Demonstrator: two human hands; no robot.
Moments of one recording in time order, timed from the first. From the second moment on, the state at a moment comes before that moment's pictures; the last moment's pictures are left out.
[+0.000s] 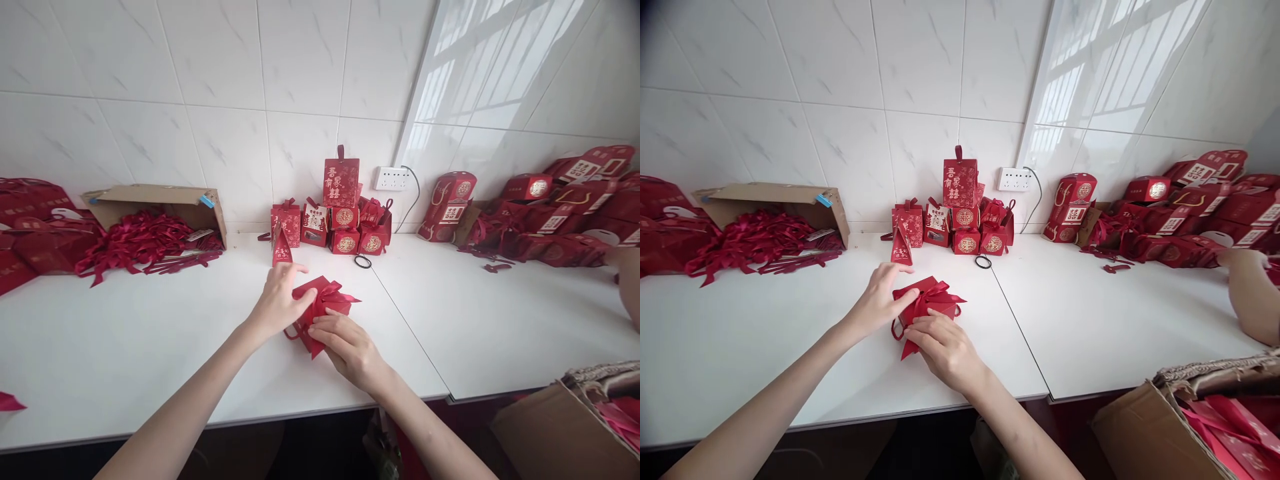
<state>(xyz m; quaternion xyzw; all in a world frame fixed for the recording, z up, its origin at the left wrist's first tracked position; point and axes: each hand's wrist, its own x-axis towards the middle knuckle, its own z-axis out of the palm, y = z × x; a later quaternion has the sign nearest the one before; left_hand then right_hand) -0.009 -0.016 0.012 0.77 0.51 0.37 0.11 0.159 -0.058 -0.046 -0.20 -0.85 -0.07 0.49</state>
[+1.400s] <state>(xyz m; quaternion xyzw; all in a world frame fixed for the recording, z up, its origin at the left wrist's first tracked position) 0.003 -0.004 -0.001 0.78 0.42 0.33 0.34 0.234 -0.023 0.035 -0.60 -0.68 0.37 0.20</state>
